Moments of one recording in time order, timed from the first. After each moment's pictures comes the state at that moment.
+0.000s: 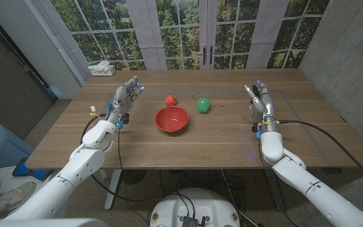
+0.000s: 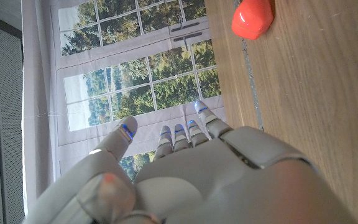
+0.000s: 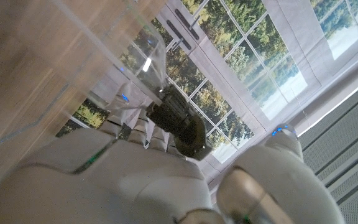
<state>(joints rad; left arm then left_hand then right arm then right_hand) 1.10 0.63 0.21 -1.63 -0.77 -0.30 0.01 0.18 0.14 0.75 0.01 0.20 0.05 -0.02 0.18 0.17 0.00 -0.02 0.19 0.18 -0.03 -0.03 0.18 0.17 0.12 -0.02 0.30 0.17 -1.07 -0.56 -0.37 -1.53 0.06 0.38 -0.60 0.41 -0.15 0.07 -0.05 0.32 -0.03 -0.05 0.45 0.19 0.04 0.01 0.25 0.50 0.04 0.04 0.25 0.69 -0.01 0.21 0.82 0.16</state>
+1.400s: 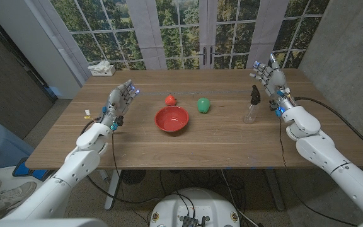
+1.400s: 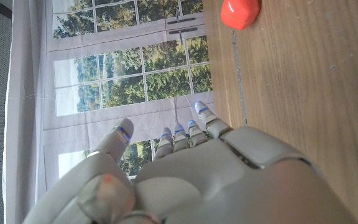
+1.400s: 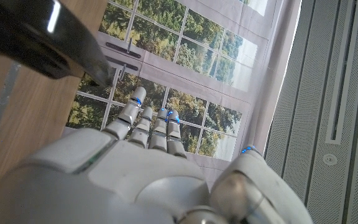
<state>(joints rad) 1.09 0.63 0.18 -1.53 -0.88 -0.29 -0.10 0.15 0.13 0.70 0.04 0.20 0.03 -0.01 0.18 0.17 -0.01 -0.03 0.19 0.18 -0.03 -0.04 0.18 0.18 0.13 -0.03 0.27 0.17 -1.02 -0.69 -0.21 -1.64 0.71 0.34 0.02 0.23 0.06 0.07 0.07 0.32 0.18 0.06 0.36 0.18 0.18 0.02 0.22 0.31 0.09 0.01 0.20 0.46 0.14 -0.01 0.68 0.16</state>
